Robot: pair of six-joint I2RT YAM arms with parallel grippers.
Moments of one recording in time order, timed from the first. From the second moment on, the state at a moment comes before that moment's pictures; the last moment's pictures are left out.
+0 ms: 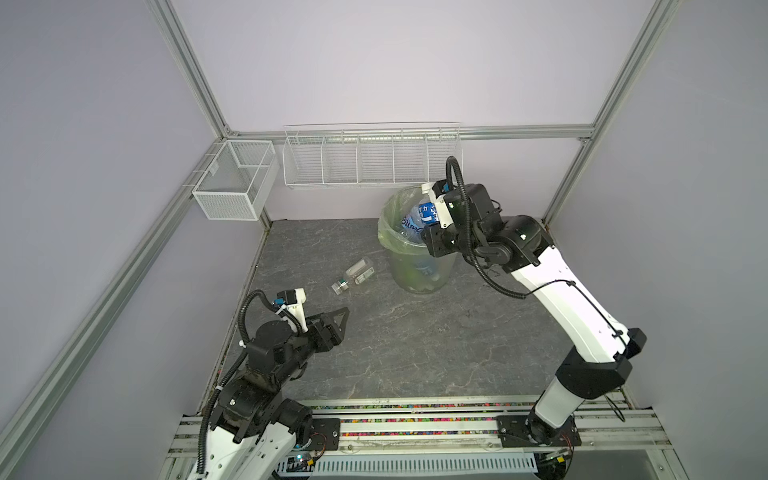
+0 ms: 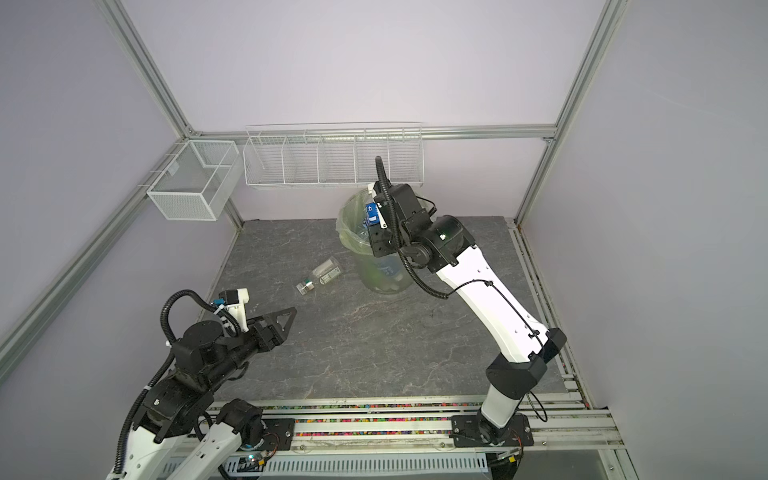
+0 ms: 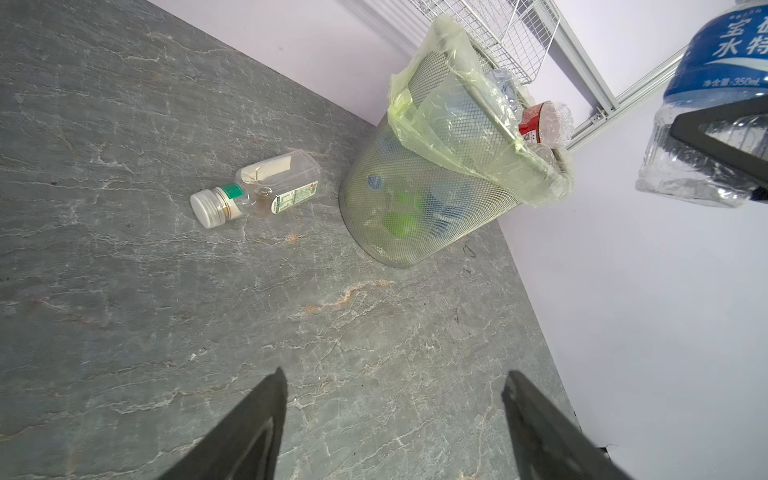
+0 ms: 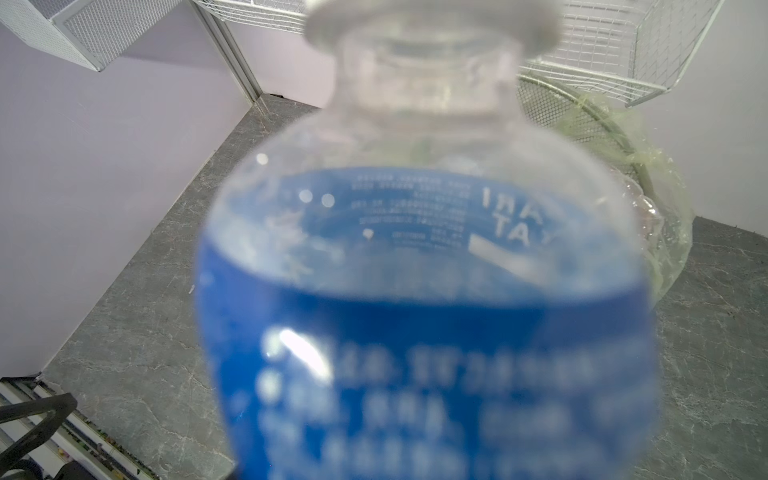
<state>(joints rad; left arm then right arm) -0.45 0.42 0.70 -0.62 0.10 -0.68 0.79 1.71 2.17 -1.12 0.23 0.28</state>
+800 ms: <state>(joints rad) -0.45 0.42 0.73 -0.66 0.09 -0.66 0.65 2.01 2.55 -1.23 0.21 0.27</state>
